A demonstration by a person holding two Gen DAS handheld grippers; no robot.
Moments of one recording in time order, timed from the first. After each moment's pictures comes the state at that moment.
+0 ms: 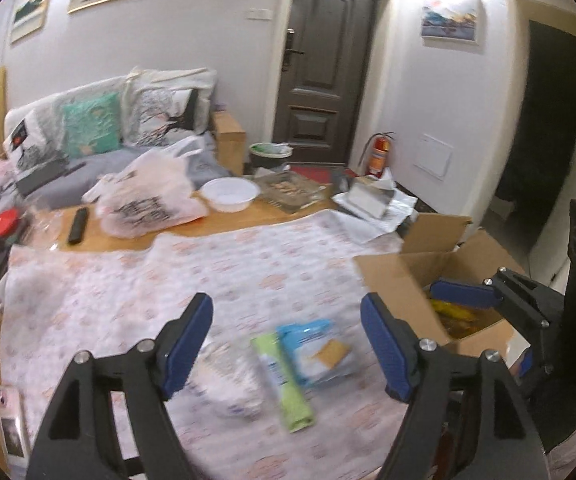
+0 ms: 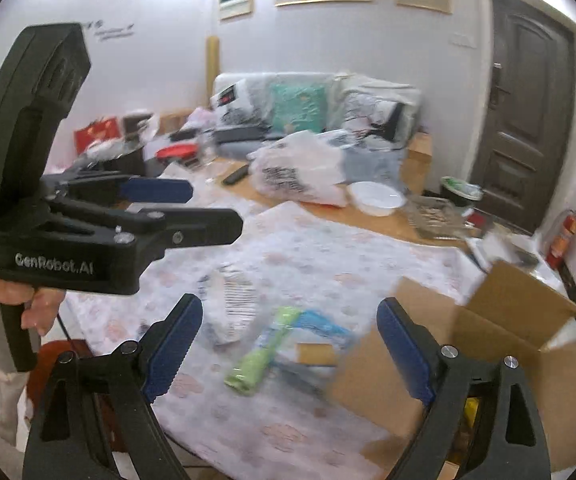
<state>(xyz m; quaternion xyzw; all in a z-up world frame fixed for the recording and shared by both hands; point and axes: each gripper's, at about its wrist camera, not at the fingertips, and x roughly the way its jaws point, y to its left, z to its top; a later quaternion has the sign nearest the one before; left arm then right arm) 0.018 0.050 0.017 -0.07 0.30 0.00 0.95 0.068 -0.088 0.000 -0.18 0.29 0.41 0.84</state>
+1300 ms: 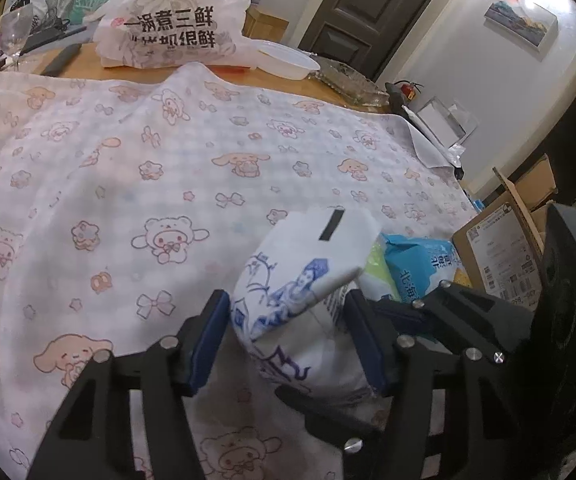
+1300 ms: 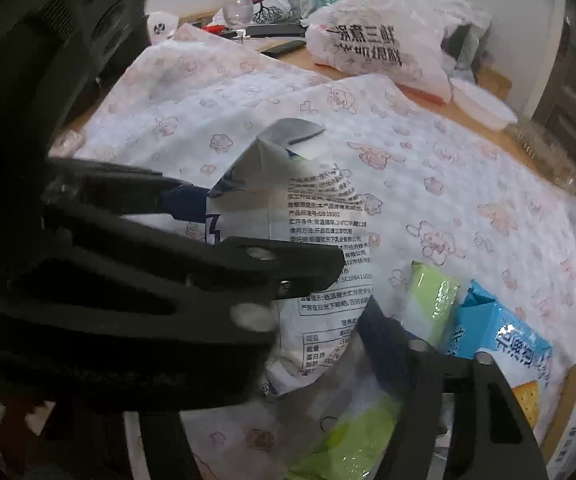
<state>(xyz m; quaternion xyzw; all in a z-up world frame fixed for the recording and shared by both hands) 0.089 0.139 -0.158 -0.20 0.44 -0.04 0.88 0.115 0.051 -0.172 -0.24 0.44 0.42 0.76</state>
